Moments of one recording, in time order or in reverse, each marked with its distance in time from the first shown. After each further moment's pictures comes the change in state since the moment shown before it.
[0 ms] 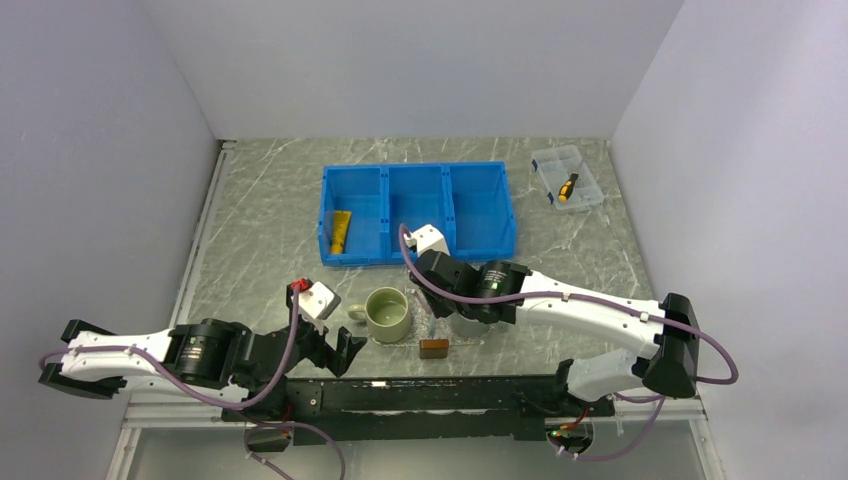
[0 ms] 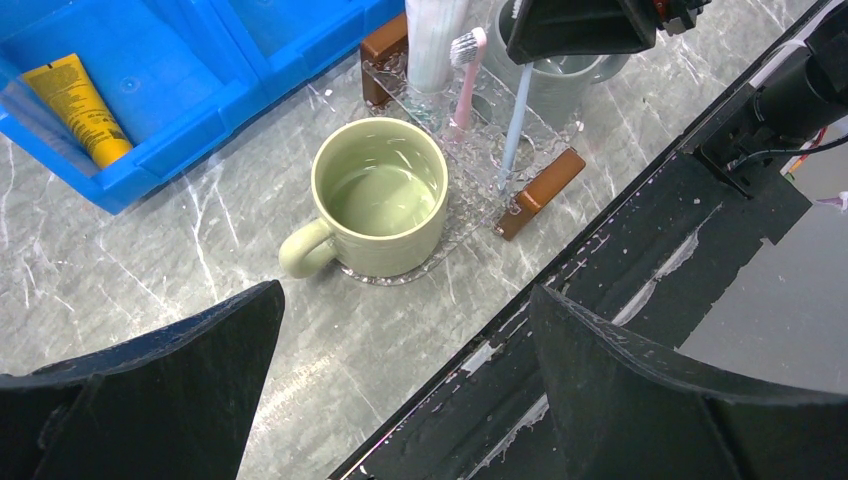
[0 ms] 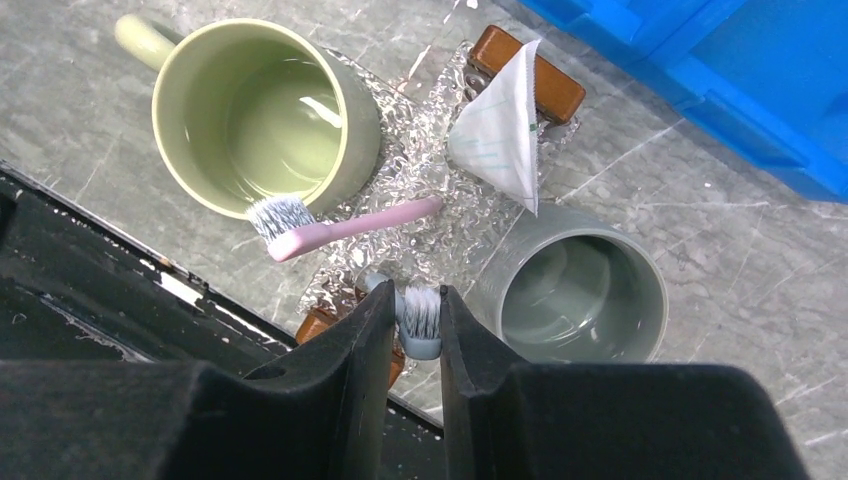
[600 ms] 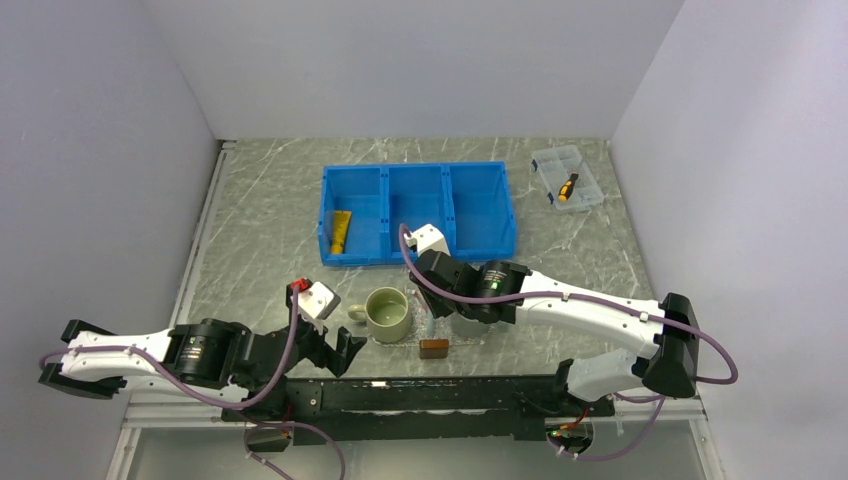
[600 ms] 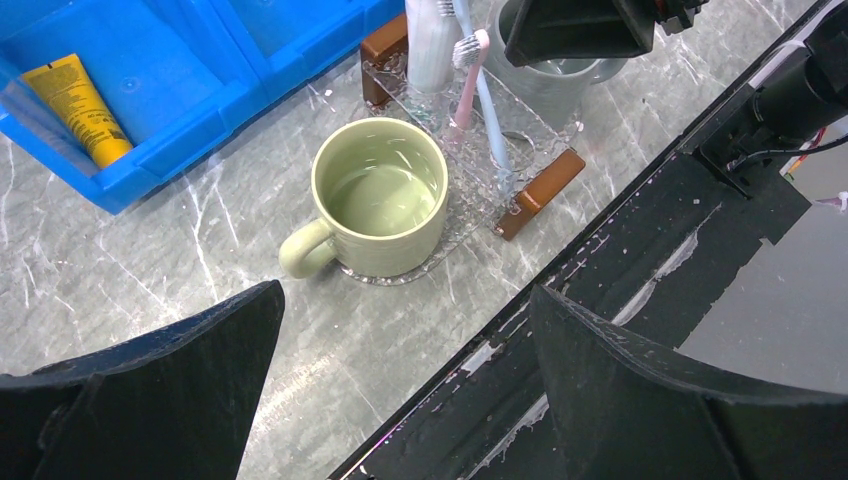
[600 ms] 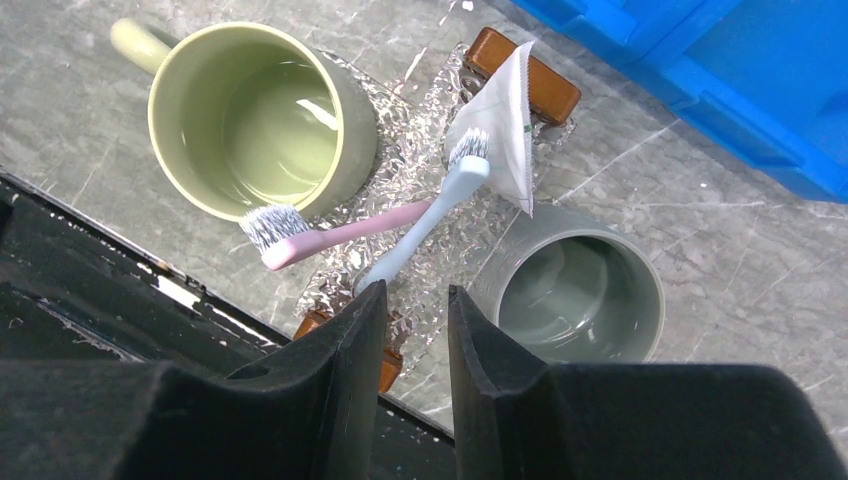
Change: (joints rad) left arm 0.000 -0.002 0.000 0.000 0.000 0.000; right arm 0.000 0.003 0.000 0.000 0.008 0.001
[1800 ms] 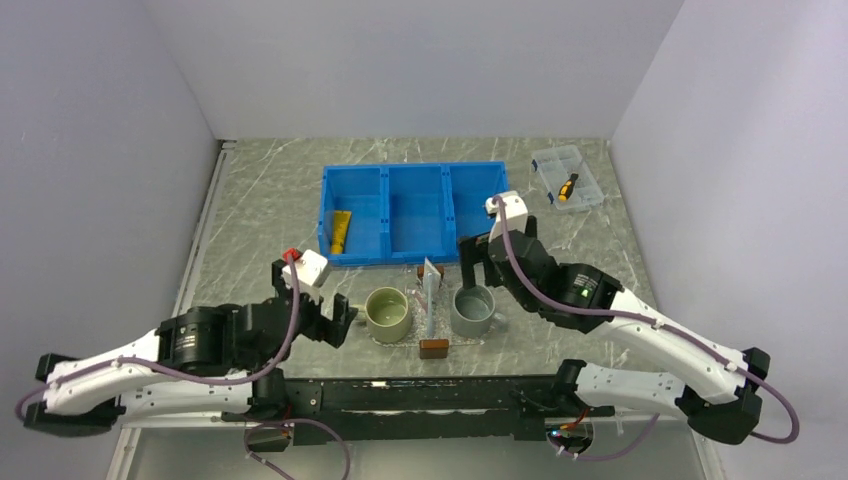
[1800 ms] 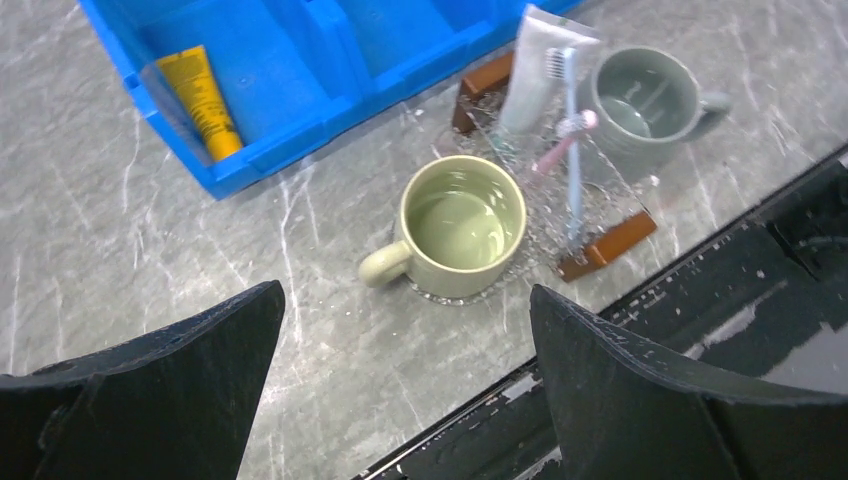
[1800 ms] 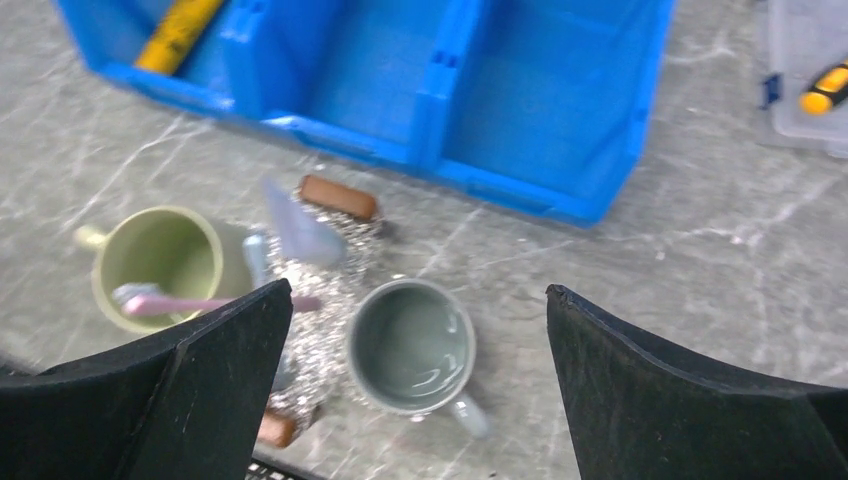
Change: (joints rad) left arm 0.204 0.093 0.161 -0.077 0.040 0.037; right arm -0.113 -0.358 -0.060 0.040 0.199 -0.067
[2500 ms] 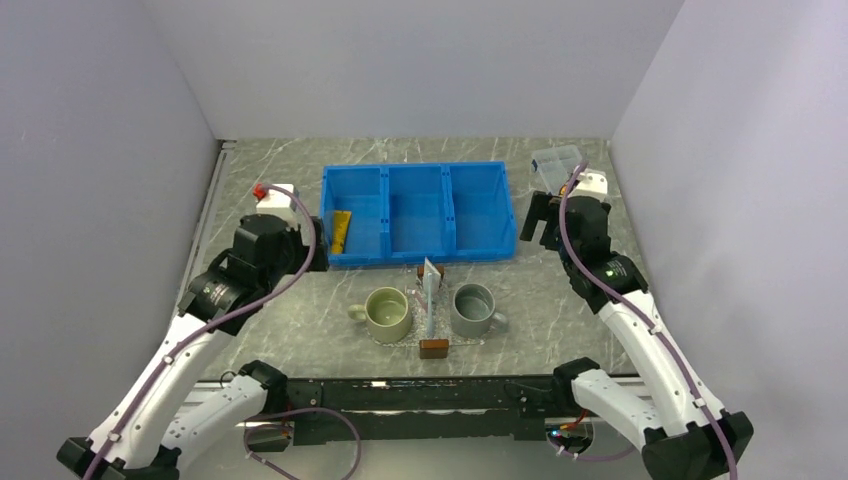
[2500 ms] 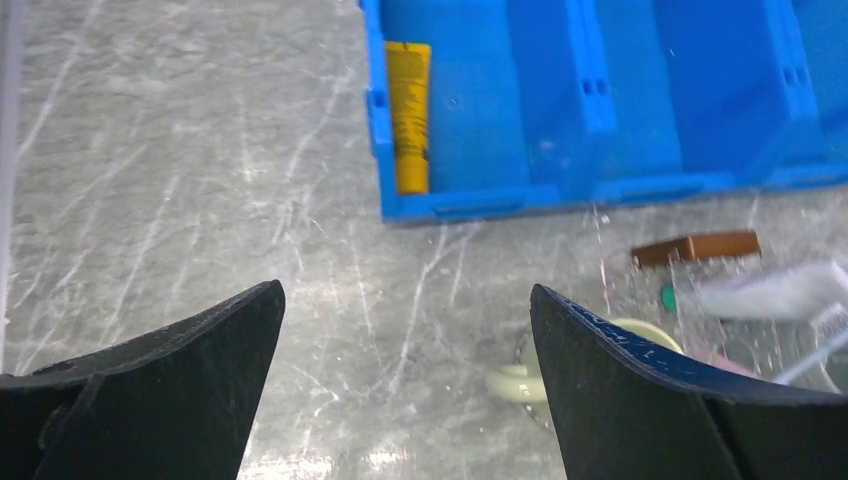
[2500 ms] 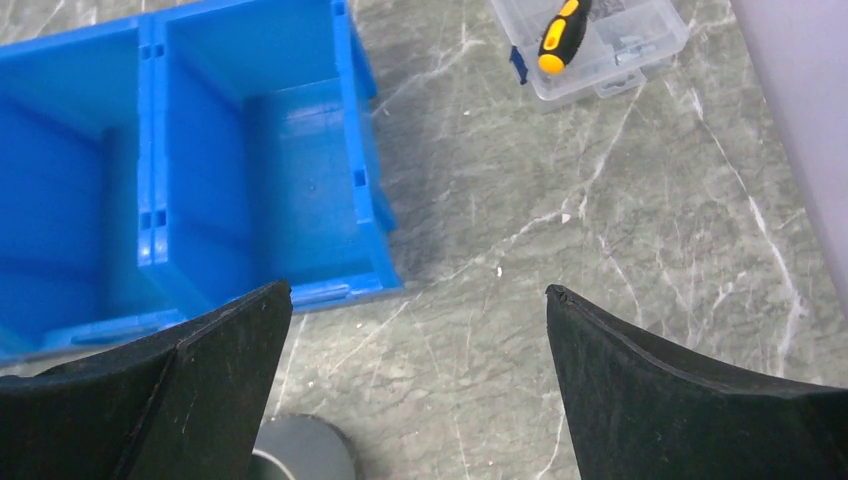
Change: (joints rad) left arm 0.932 0.209 0.021 0.208 0.439 0.201; right arm -0.709 -0.087 -0.172 0.216 -0.210 -0.093
